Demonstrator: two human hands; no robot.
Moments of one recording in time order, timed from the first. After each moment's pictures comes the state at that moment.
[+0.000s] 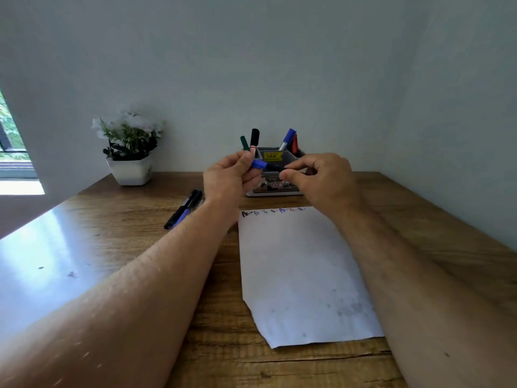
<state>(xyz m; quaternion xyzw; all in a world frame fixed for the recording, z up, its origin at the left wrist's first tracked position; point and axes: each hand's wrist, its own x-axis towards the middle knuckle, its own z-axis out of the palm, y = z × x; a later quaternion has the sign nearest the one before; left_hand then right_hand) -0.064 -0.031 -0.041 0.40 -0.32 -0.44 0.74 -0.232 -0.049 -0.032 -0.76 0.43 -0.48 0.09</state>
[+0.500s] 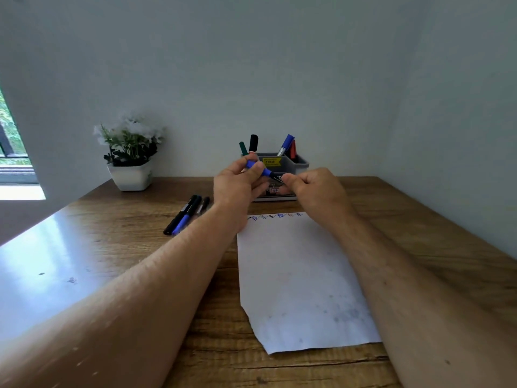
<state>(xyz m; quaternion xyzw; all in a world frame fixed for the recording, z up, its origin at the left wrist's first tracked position) -0.080 -0.031 -0.038 0.40 -0.33 -0.46 0.72 -0.227 -0.052 -0.038 -0.74 0.46 -0.44 0.19</state>
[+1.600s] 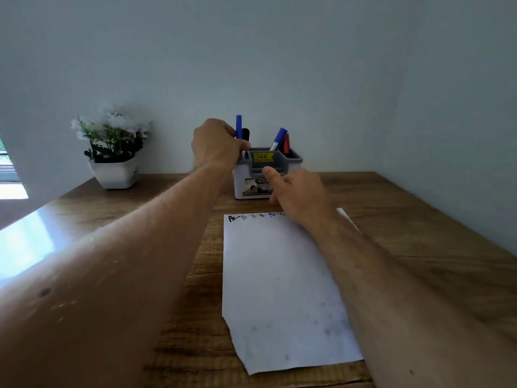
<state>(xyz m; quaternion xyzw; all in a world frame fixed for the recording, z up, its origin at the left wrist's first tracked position) -0.057 -0.082 0.011 0.68 -0.49 -0.03 0.54 -0.214 -0.076 -0.052 -0.78 0.50 -0.36 0.10</state>
